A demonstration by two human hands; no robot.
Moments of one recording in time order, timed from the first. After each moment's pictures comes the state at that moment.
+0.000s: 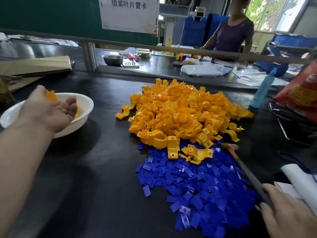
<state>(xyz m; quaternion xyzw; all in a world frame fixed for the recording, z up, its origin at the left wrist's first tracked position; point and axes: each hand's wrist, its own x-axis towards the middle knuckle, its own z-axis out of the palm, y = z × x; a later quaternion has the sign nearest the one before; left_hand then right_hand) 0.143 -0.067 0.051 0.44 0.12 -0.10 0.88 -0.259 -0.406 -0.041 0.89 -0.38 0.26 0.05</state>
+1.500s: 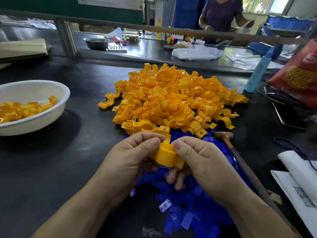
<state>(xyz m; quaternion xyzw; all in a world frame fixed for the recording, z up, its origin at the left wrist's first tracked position) -0.044 -0.200 -0.017 0.56 -0.20 -0.32 0.74 -0.147 -0.355 0.008 0.74 -0.04 0.04 -0.67</state>
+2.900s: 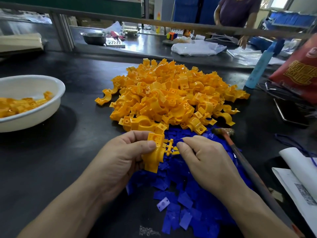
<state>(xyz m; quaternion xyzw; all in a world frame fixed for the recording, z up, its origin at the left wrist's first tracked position) -0.037 -0.200 -0.013 0.57 -0.13 -0.36 0.73 -0.143 -0.370 -0.013 0.94 -0.11 0.21 -0.25</state>
